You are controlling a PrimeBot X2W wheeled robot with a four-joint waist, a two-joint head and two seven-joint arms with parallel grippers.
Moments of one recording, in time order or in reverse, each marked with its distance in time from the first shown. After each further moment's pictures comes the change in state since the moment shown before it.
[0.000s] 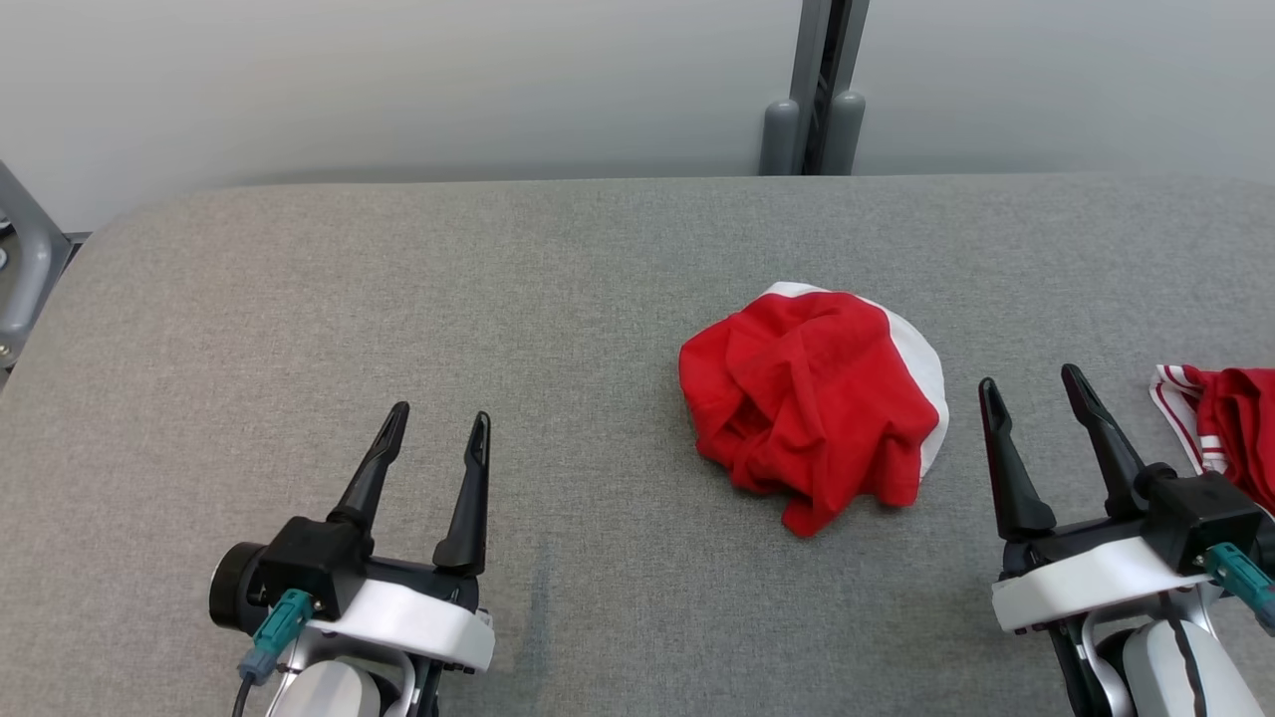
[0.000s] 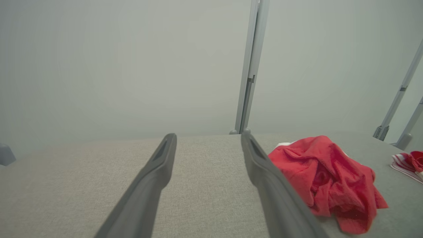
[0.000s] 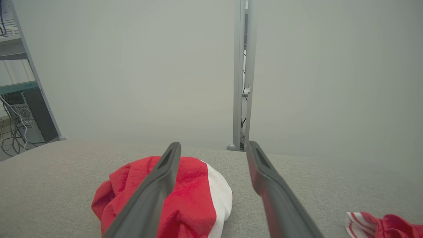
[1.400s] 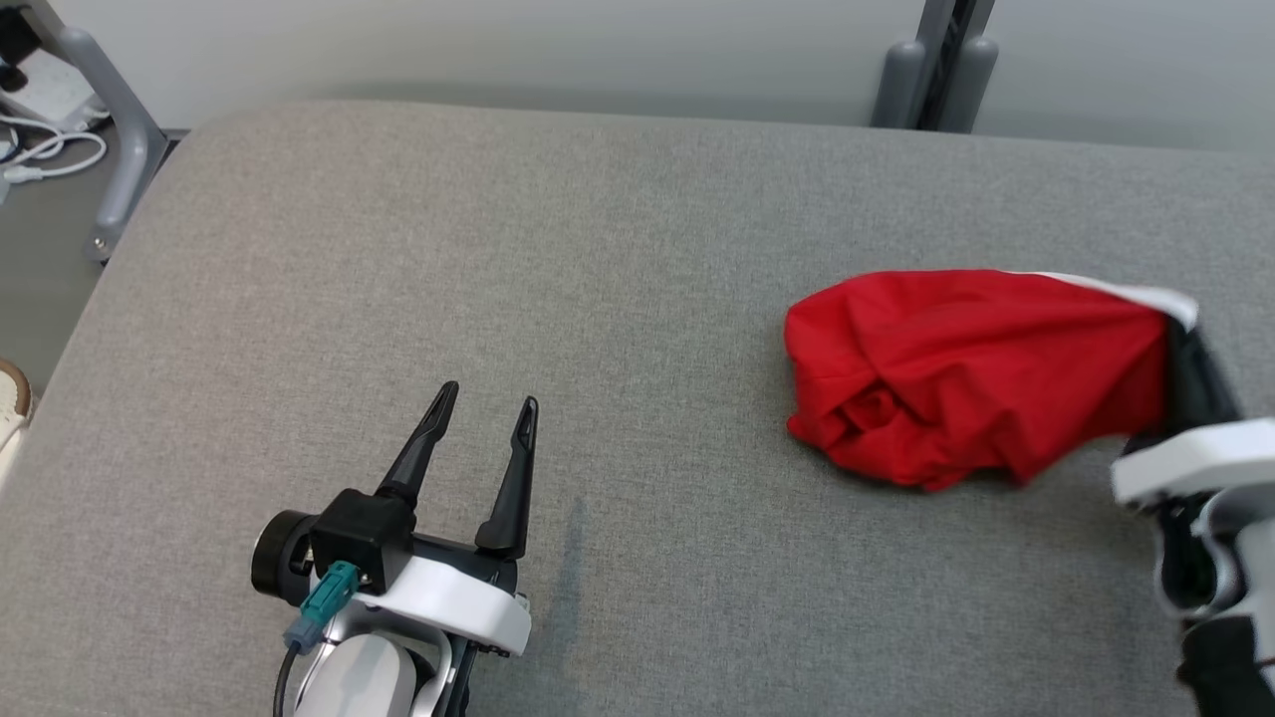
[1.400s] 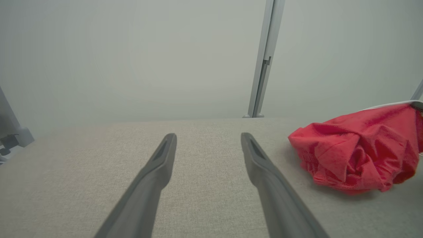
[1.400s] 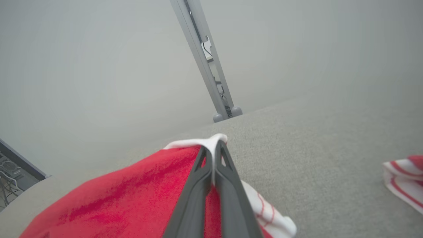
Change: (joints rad) left arm -0.064 0.000 -0.082 0.041 -0.009 0.016 0.000; right arm -0.259 -0.083 -0.098 0.430 0.373 0.000 0.000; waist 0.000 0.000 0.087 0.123
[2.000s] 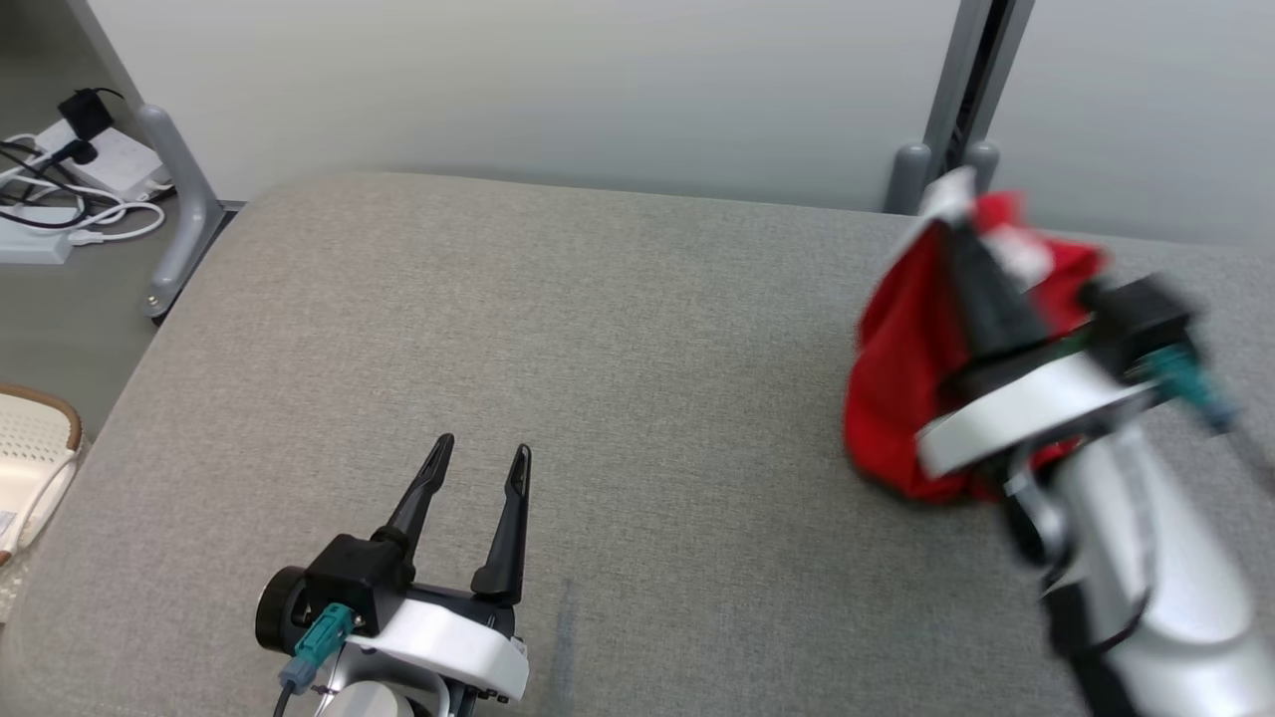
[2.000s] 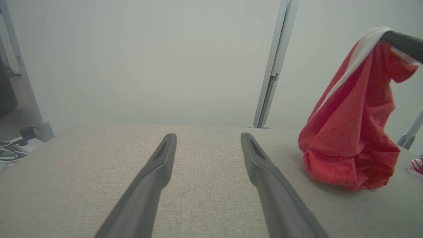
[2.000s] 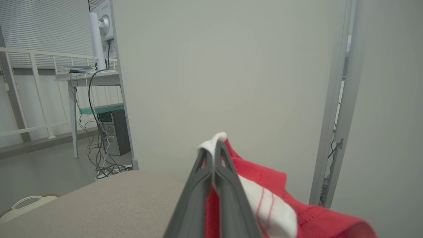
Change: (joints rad) left arm 0.070 0.000 -0.001 0.002 -0.051 0.003 0.000; right arm -0.121 0.023 0.260 -0.242 -0.228 0.000 0.000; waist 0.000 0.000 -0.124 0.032
